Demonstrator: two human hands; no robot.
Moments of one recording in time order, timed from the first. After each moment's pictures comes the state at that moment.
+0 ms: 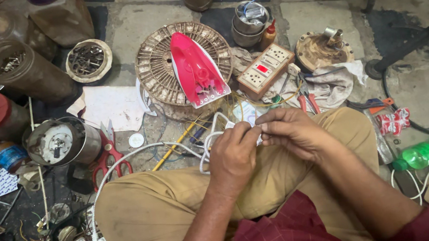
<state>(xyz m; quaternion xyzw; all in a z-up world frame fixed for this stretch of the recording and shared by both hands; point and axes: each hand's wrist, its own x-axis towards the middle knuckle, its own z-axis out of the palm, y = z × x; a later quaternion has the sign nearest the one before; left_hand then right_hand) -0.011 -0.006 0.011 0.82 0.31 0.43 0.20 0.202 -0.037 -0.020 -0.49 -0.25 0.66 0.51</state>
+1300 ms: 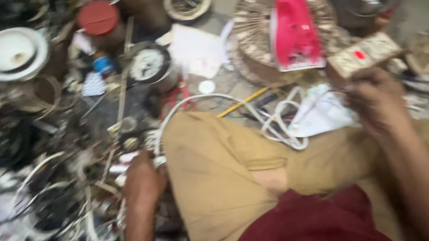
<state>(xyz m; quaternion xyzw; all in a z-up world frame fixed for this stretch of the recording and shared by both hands) -0.311 -0.062 -0.067 0.63 0.75 0.15 0.15 0.200 0.005 -0.031 -0.53 -0.33 0.53 0.57</state>
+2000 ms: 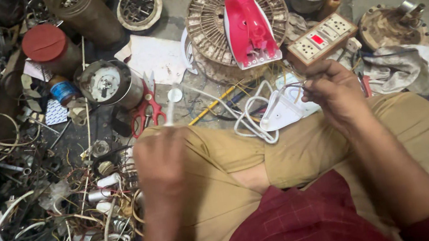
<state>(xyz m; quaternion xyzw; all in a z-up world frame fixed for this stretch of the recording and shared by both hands) -0.198 -0.042 0.027 0.81 0.48 0.30 -0.09 0.185 -0.012 -0.026 -0.49 -0.32 0.55 0.60</state>
